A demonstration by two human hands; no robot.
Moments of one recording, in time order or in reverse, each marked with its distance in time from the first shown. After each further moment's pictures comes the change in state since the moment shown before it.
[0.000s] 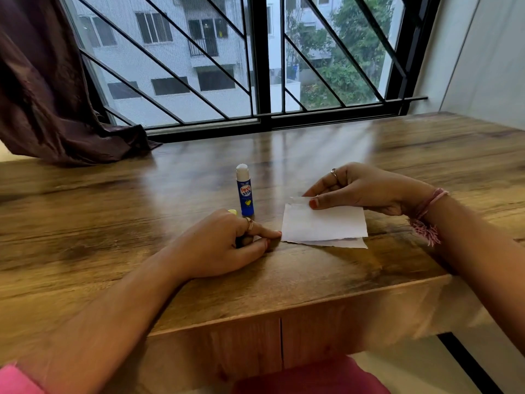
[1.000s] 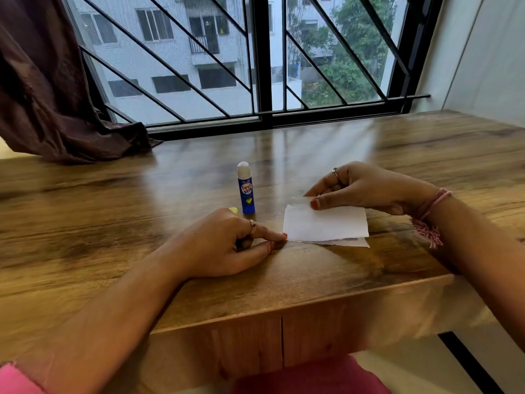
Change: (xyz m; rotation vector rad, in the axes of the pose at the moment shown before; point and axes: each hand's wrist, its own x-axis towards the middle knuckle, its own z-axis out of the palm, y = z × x) left_hand -0.002 -0.006 0.000 -0.004 -0.014 0.057; right_hand -0.002 -0.002 0.002 -0.103 0.018 -0.024
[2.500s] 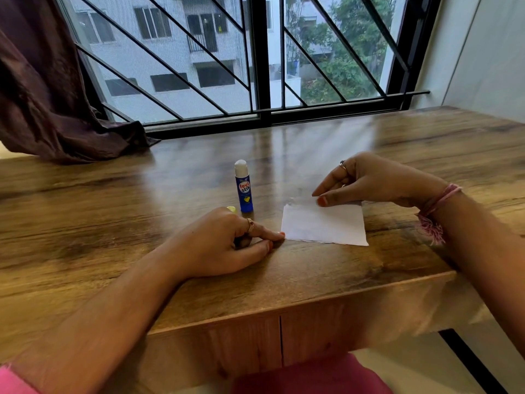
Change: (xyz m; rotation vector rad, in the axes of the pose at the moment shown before) left_hand 0.000 0.001 0.002 -0.025 -0.017 -0.058; right_hand -0.008 -0.003 -0.006 -0.184 0.102 -0.054
